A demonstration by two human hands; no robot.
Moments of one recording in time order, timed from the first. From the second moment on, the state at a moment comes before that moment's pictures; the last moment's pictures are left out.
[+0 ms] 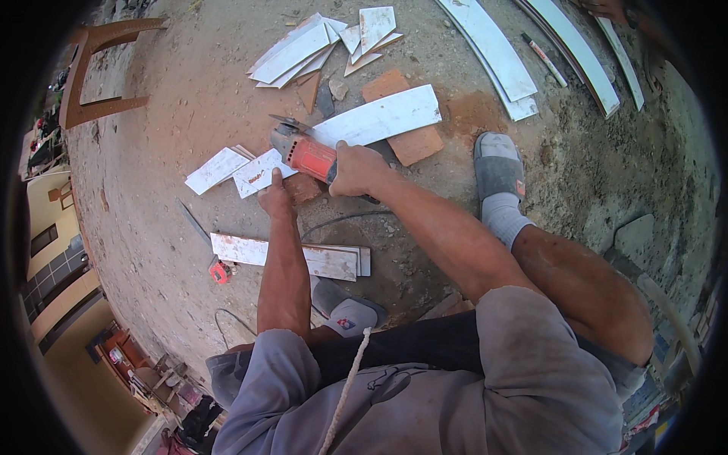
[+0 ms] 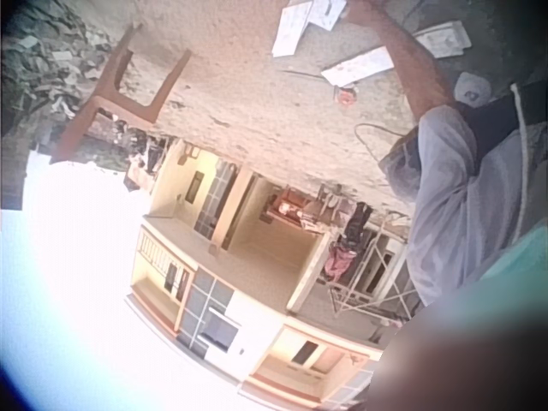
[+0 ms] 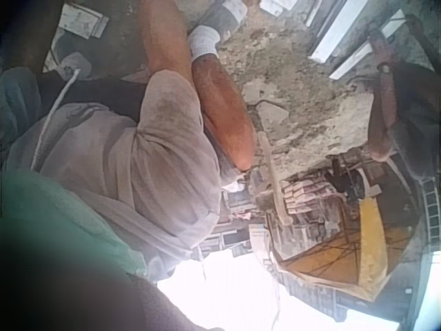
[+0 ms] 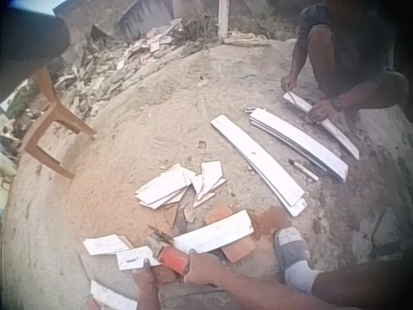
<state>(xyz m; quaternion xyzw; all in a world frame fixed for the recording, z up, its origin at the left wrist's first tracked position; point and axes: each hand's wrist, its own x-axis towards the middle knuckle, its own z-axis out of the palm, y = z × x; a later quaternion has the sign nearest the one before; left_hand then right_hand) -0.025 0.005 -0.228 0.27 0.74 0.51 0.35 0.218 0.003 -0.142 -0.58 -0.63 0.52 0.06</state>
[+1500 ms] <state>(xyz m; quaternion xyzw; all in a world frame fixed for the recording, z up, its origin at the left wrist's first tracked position) -0.010 -0.004 -0.194 0.70 0.71 0.05 0.05 0.229 -0.016 -0.138 -0.60 -0.63 0.50 0.06</state>
